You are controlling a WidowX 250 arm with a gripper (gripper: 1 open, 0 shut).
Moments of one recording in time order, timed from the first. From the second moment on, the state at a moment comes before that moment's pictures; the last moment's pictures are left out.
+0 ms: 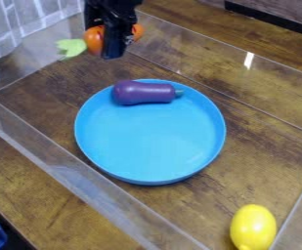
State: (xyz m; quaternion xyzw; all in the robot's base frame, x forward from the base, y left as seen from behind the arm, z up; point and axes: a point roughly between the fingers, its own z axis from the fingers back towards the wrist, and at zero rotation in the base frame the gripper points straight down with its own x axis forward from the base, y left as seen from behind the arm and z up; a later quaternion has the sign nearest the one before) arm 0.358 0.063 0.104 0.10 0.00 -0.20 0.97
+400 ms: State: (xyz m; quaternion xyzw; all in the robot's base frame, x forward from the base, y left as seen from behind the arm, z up) arm 0.372 0.079 0.095 0.10 -0.01 -0.21 0.97
